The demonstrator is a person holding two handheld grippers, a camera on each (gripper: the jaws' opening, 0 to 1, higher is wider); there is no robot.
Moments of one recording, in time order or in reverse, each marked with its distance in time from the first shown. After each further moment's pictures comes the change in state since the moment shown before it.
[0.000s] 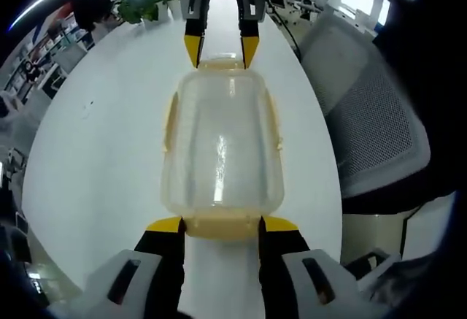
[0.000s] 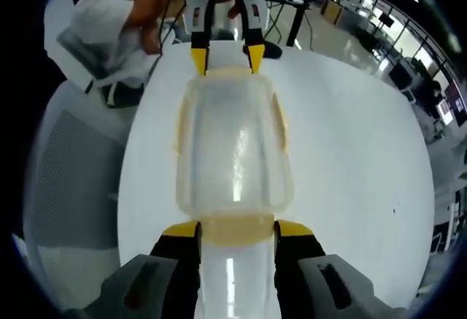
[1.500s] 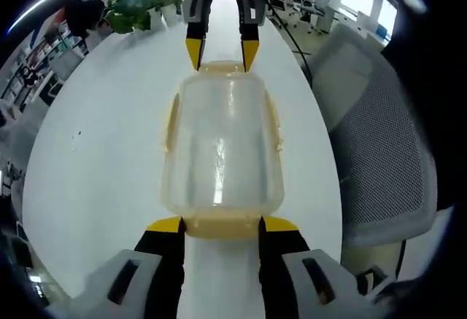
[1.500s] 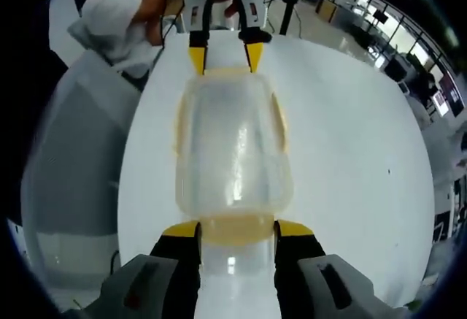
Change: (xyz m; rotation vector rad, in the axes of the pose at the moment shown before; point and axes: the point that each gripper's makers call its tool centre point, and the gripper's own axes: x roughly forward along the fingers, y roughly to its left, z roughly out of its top) left arm 0.043 0.000 0.093 0.007 -0.008 0.000; right arm -0.036 -0.004 -0.095 0.022 -0.012 -0.010
